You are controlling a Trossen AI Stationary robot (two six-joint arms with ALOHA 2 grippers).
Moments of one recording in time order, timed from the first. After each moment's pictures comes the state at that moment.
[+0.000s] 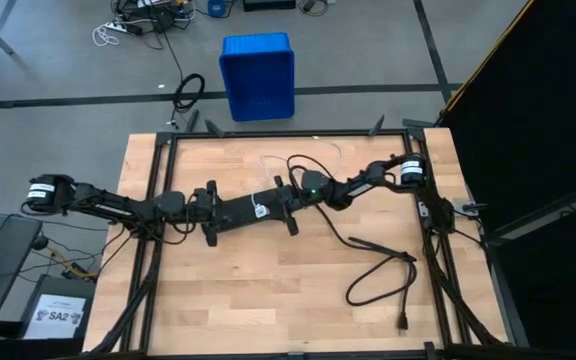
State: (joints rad) left arm 0.03 0.96 0.01 0.88 -0.06 -0.08; right arm -0.19 2.18 1.03 1.08 -0.46 0.01
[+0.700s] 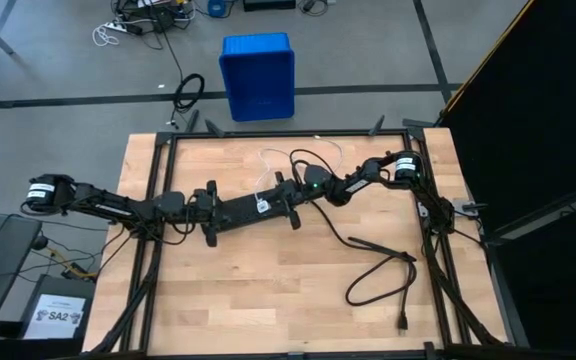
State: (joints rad) left arm 0.03 0.96 0.01 0.89 -0.05 -0.06; right arm -0.24 2.22 1.03 1.17 -0.55 0.04
